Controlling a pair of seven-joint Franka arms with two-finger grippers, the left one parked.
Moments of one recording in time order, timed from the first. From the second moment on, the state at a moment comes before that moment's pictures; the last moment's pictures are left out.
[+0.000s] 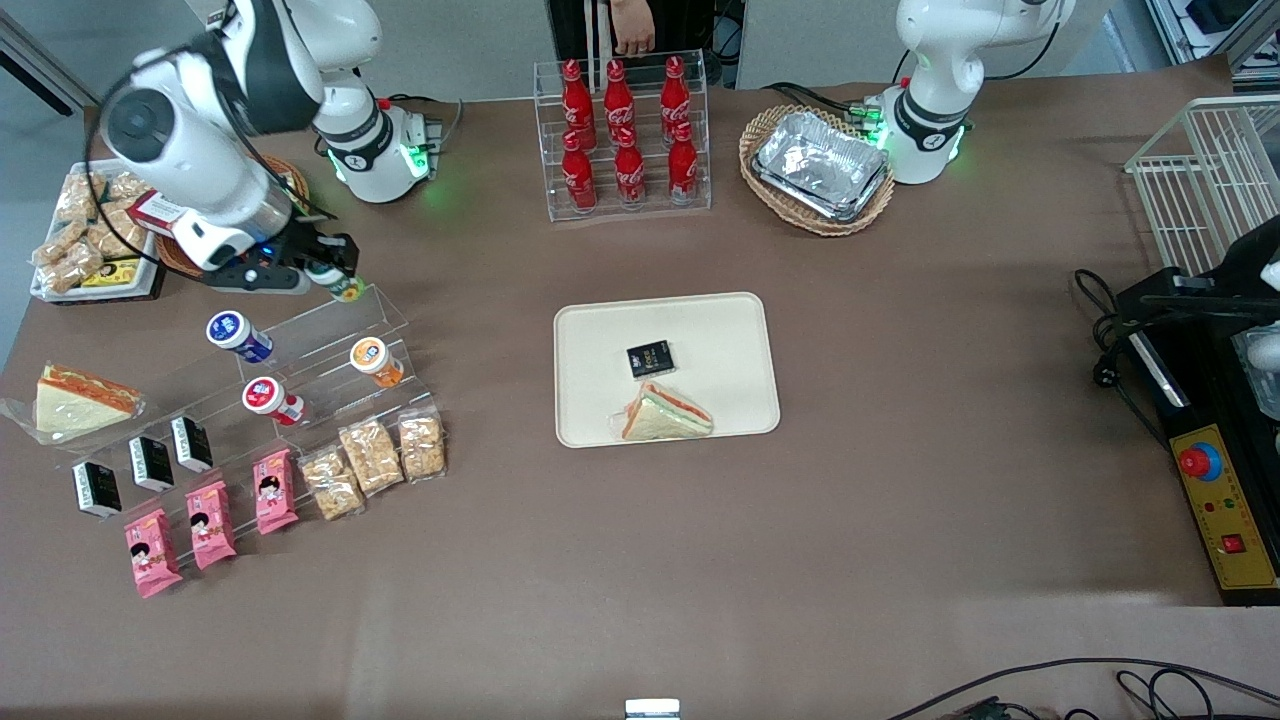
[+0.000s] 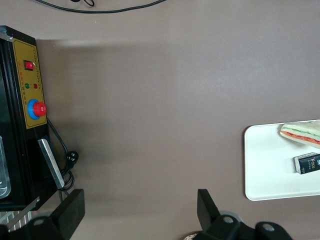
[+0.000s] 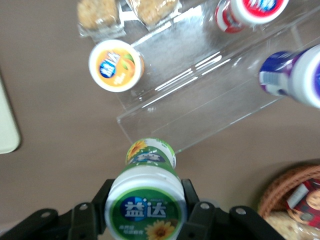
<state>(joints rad) 0.12 -0.43 0.03 -2.50 0.05 1.96 0.22</state>
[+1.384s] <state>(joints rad) 0.53 0.13 0.05 -1.68 0.11 1.74 0.80</state>
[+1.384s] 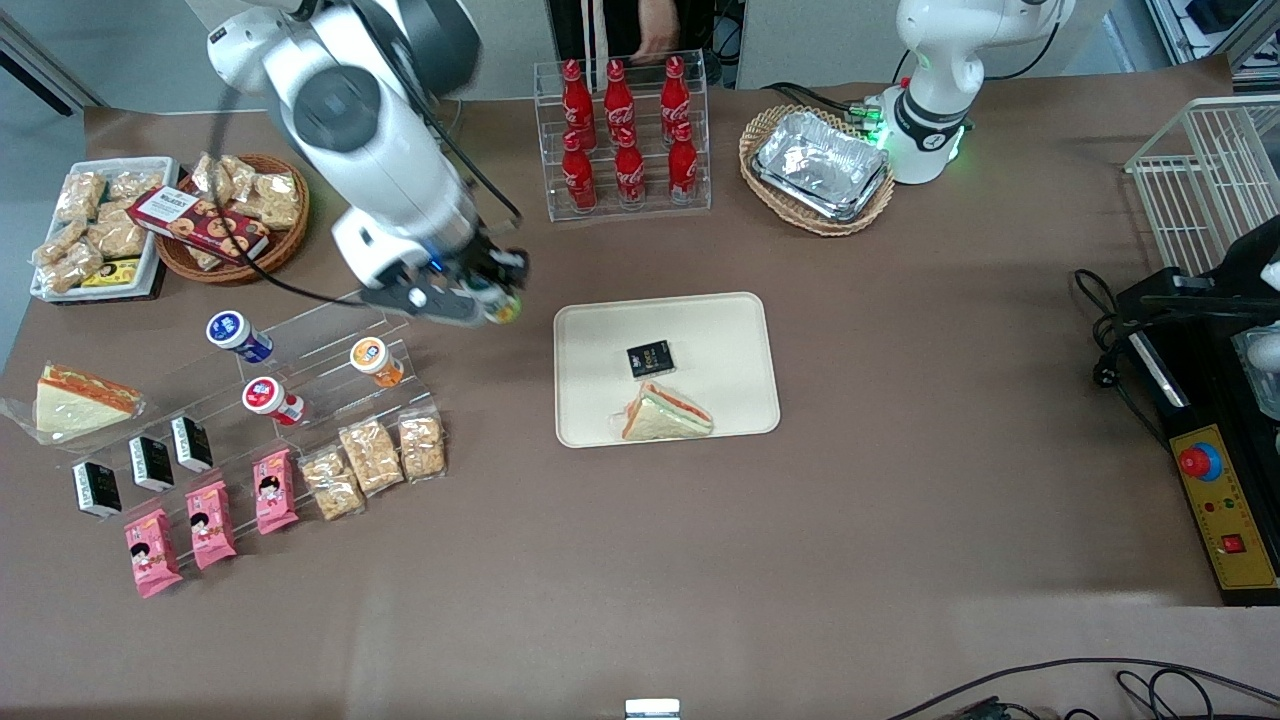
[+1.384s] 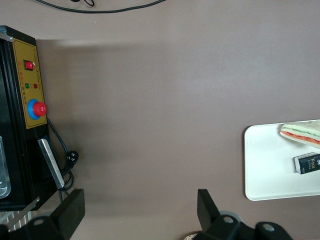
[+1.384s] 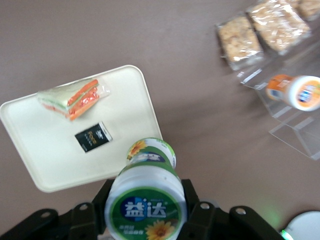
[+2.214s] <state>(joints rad) 0.64 0.37 0.05 -1.94 0.13 2.22 0.80</state>
